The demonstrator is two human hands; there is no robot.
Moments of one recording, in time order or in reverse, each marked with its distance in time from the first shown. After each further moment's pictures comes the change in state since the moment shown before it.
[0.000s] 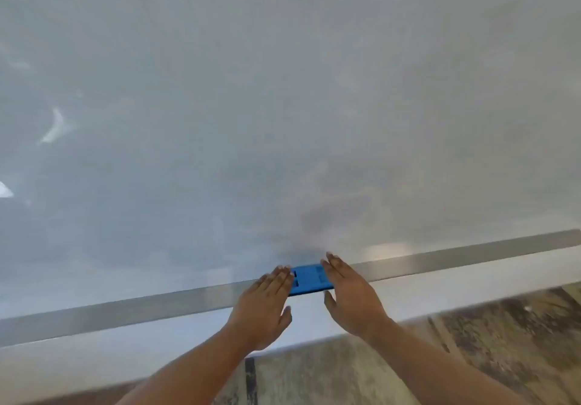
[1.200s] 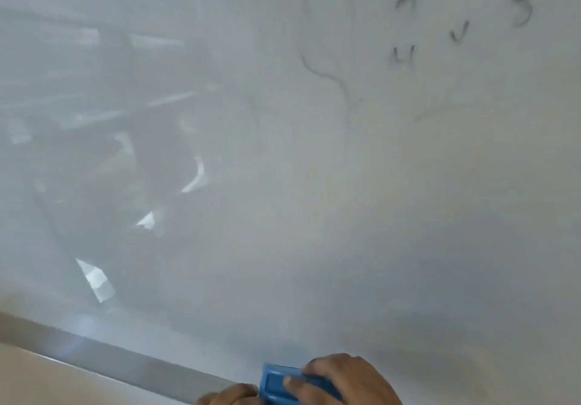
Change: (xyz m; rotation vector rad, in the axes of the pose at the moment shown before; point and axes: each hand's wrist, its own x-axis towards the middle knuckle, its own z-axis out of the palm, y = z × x) left_hand 0.011 0.044 -0.147 -0.015 0.683 -0.764; right_hand 0.044 -0.114 -0.135 0.320 -0.025 -0.579
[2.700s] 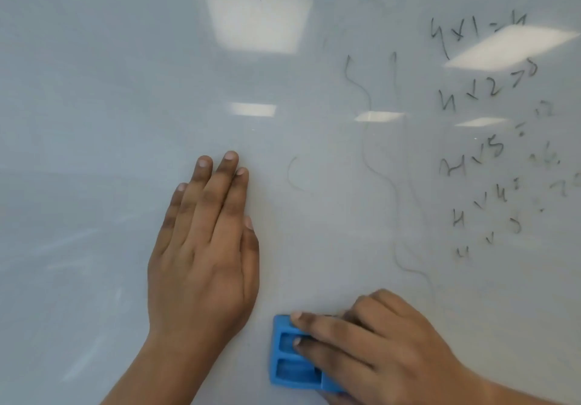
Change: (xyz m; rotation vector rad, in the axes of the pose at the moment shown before) left_hand 0.312 -0.138 -0.237 -0.281 0.925 0.573; right_hand 0.194 -0.139 -0.141 -1.056 0.765 -0.687
